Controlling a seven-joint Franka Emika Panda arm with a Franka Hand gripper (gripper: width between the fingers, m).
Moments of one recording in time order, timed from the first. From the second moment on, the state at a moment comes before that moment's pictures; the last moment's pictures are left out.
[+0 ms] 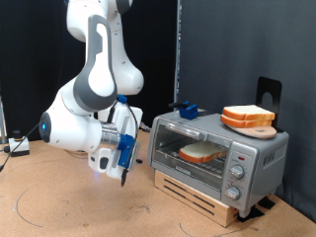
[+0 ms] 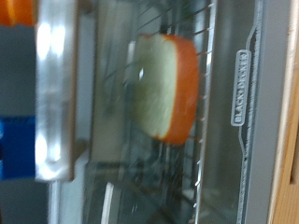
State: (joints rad) arm -0.73 0.23 0.26 -2.25 0.76 1.49 -0.40
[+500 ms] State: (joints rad) arm -0.71 0.40 0.28 -1.99 0.66 1.38 -0.33
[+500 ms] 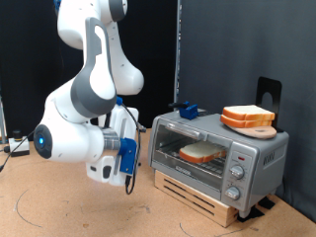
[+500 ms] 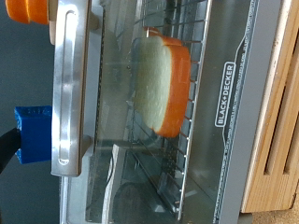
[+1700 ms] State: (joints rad) arm -0.63 0.60 0.33 -1.83 0.84 1.55 -0.22
